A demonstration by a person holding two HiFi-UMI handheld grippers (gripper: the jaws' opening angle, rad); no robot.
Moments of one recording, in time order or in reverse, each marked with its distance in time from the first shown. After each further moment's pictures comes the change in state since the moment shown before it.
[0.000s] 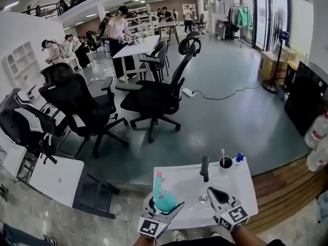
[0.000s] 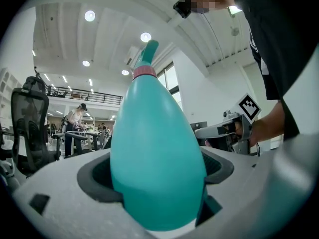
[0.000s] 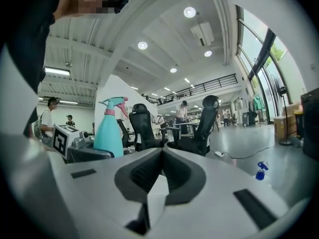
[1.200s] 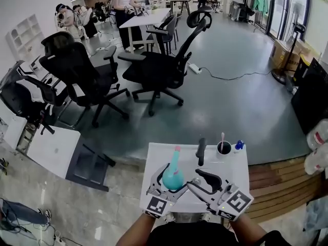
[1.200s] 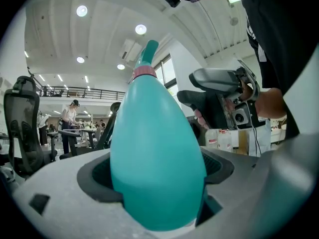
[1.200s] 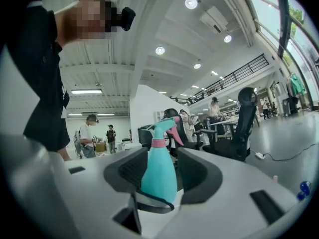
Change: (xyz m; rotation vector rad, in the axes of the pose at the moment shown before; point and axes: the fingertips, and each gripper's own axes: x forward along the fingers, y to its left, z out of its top) left arm 0.064 -0.034 -0.026 0.089 0.063 -0.030; right arm 0.008 0.049 0.060 0.014 -0.026 0.433
